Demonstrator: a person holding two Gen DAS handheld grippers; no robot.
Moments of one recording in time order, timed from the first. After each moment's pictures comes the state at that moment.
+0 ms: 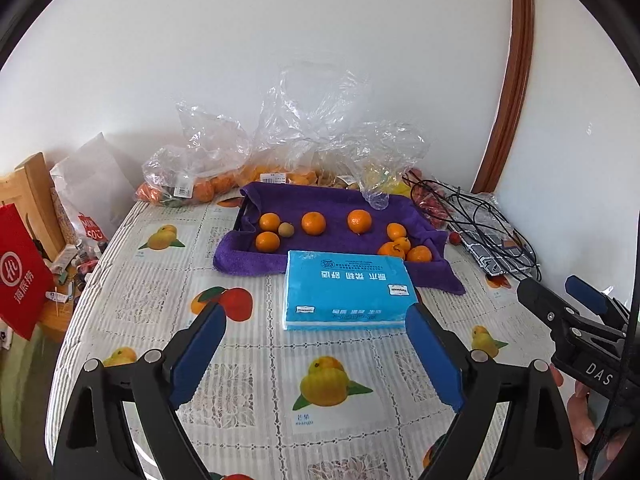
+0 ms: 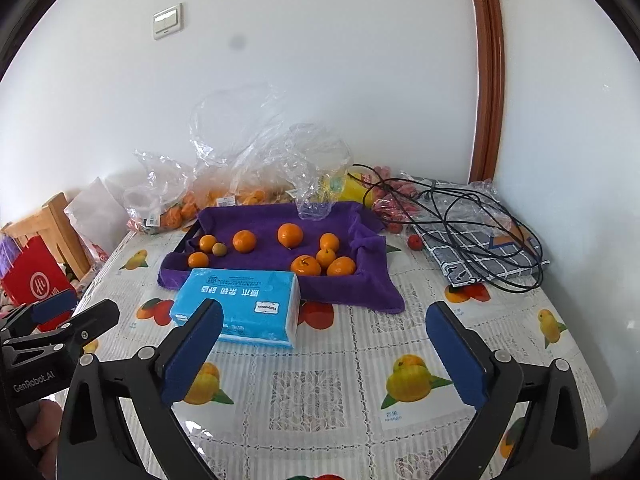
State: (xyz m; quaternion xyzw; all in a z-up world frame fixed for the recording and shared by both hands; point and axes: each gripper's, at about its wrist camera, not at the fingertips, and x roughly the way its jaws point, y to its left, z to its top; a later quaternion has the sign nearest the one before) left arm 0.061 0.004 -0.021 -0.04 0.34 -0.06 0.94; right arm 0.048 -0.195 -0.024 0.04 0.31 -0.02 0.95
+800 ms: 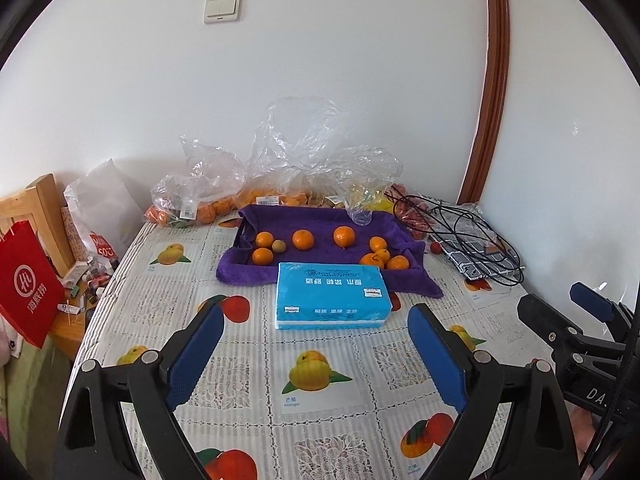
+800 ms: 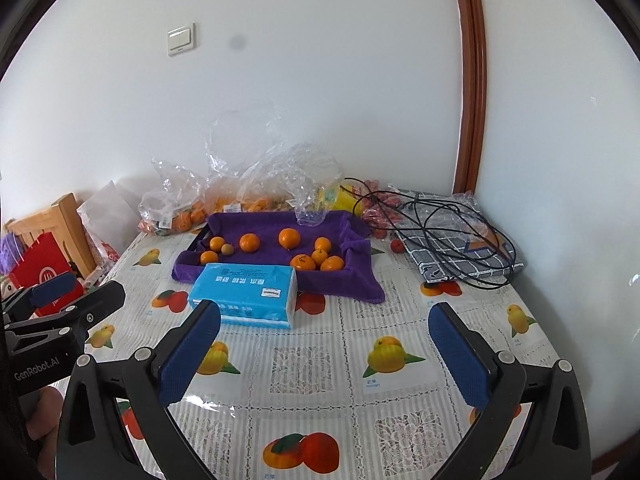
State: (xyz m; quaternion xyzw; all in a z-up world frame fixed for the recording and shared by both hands) left arm 0.014 -0.011 0.010 -0.02 0.31 -0.06 0.95; right arm -0.009 -0.199 0.004 0.03 0.29 -0.02 0.96
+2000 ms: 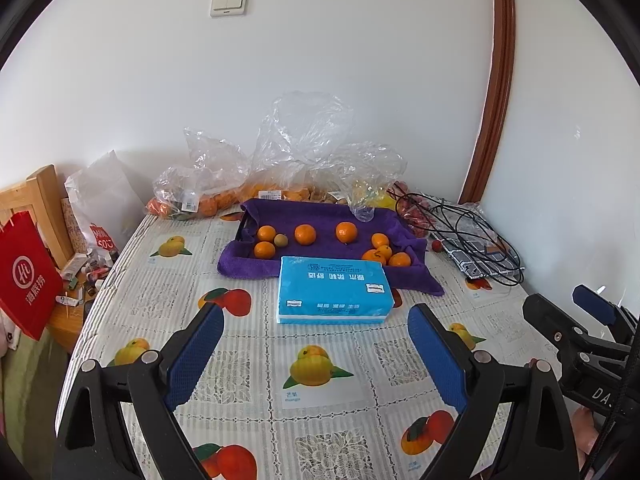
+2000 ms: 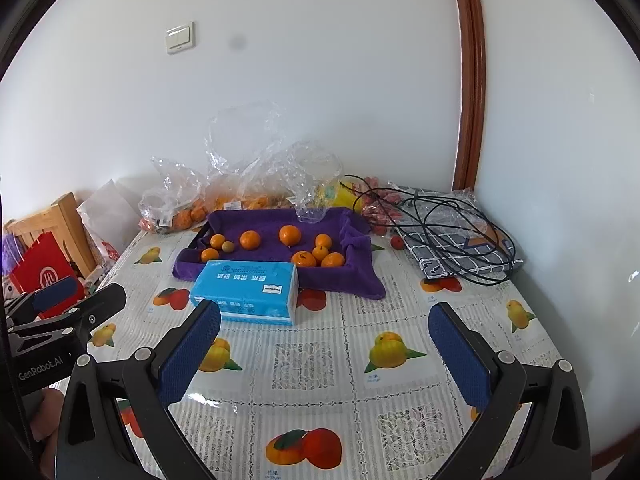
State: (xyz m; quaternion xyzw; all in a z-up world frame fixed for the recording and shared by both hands) left arm 0.015 -0.005 0.007 -0.03 0.31 -0.06 0.95; right arm -0.012 -0.195 0.005 0.03 0.29 -0.02 0.96
